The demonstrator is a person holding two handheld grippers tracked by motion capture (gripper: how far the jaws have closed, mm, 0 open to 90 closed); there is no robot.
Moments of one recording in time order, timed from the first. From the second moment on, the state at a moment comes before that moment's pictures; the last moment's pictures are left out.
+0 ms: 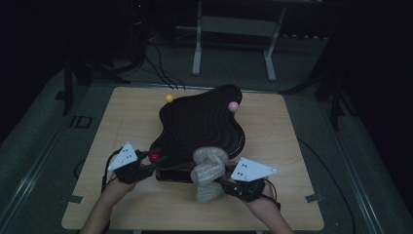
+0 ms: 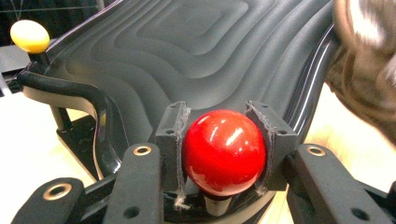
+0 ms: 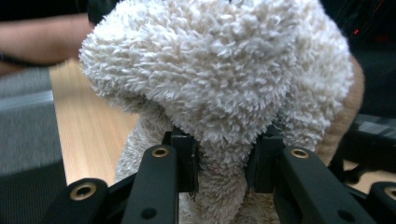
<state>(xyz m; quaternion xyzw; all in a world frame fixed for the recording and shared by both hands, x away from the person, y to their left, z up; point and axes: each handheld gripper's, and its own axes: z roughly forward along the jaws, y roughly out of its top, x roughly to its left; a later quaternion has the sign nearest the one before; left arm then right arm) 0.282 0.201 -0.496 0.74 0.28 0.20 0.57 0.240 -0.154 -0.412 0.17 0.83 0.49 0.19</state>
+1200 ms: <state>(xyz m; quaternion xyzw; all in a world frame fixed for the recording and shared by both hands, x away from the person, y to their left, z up) 0.282 0.201 -0.496 0.74 0.28 0.19 0.57 0.240 -0.132 -0.408 0.17 0.83 0.49 0.22</state>
